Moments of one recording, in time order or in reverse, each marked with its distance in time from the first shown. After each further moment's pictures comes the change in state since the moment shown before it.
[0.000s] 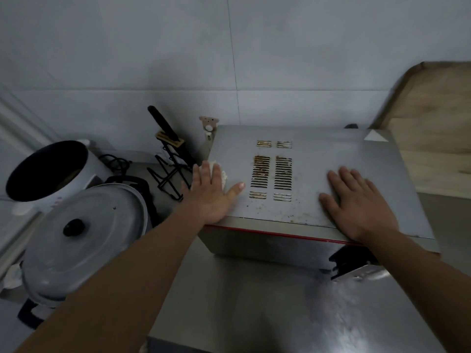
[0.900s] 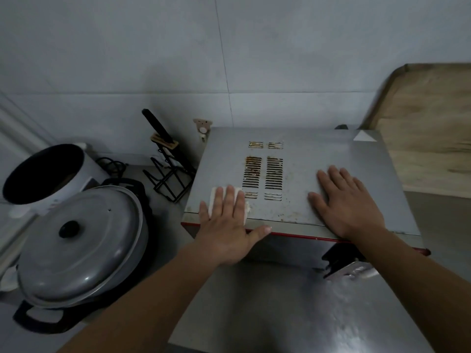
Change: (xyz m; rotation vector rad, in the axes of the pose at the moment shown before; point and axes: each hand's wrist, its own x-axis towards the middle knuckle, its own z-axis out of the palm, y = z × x) left_hand -0.073 0.050 0.030 0.160 -0.107 0.187; right_hand 0.000 0.003 0.000 -0.009 -0.002 -0.024
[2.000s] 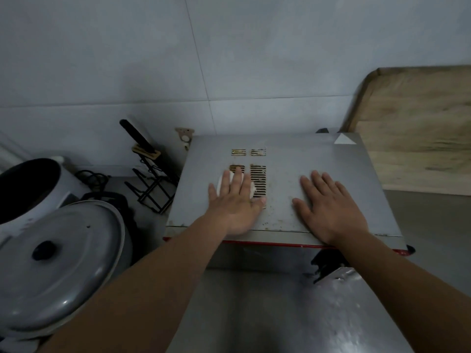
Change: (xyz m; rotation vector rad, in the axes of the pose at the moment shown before) left_hand 0.071 0.033 -0.031 -0.063 0.042 0.093; right_hand -0.002 0.000 -0.001 0.023 -0.017 -0.003
